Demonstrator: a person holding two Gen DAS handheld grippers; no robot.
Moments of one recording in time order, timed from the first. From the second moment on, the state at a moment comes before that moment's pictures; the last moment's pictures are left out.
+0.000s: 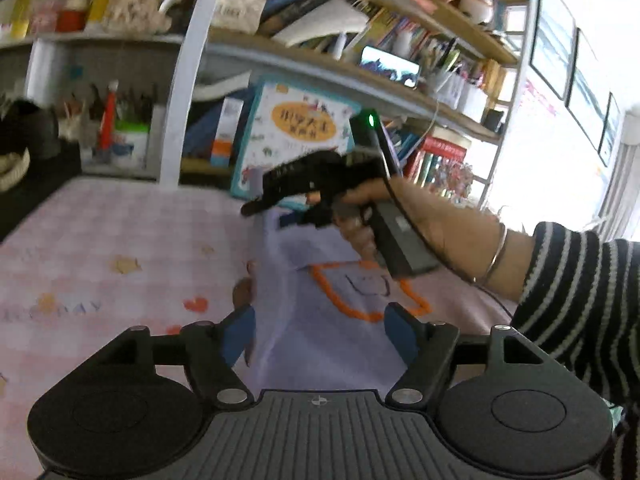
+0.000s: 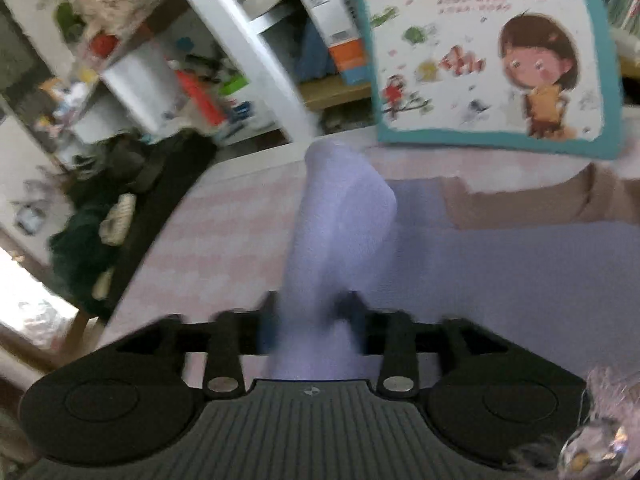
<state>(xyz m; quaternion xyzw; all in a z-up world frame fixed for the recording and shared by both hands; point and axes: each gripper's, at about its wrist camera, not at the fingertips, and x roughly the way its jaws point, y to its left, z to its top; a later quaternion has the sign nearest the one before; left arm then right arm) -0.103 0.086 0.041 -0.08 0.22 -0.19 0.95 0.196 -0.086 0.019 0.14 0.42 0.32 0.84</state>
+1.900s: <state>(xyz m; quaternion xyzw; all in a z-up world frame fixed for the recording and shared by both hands) 0.147 -0.172 -0.003 0.20 0.22 -0.24 0.92 -0.035 -0.266 -0.021 -0.04 0.28 0.12 0.95</state>
